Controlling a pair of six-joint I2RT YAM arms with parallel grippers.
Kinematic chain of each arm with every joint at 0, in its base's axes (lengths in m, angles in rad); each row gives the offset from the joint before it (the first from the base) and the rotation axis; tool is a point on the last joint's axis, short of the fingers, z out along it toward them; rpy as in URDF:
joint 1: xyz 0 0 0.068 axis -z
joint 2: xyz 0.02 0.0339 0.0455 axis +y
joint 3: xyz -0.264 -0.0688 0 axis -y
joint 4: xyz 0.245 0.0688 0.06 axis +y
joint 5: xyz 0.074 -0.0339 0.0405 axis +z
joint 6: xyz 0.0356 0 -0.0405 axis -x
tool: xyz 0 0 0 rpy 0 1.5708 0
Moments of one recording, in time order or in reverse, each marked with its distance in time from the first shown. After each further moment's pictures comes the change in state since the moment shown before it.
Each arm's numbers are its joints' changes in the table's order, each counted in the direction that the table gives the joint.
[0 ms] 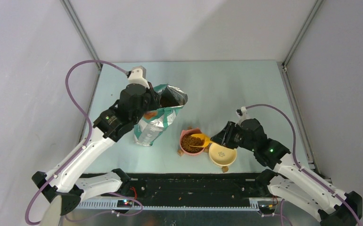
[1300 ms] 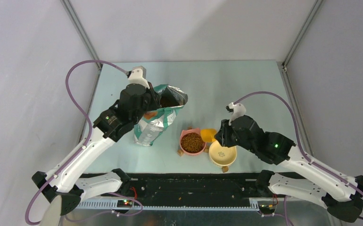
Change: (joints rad) left arm 0.000 0.000 0.000 0.000 -0.005 0.000; right arm -0.282 0.121 0.347 0.343 -0.389 0.340
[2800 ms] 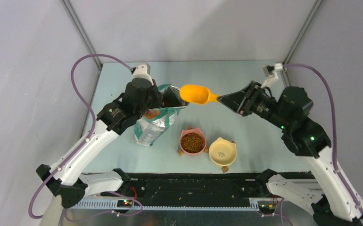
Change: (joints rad) left arm 0.001 0.077 0.093 0.094 -0.003 0.026; right arm 0.408 -0.001 0.399 -0.184 0.501 -0.248
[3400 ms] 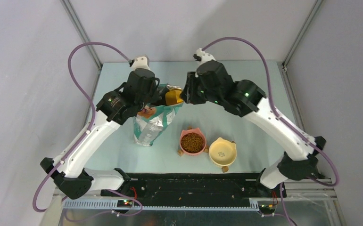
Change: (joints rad) left arm 0.000 0.125 0.245 0.234 0.111 -0.009; right arm -0.378 0.662 0.596 0.393 -0.454 0.197
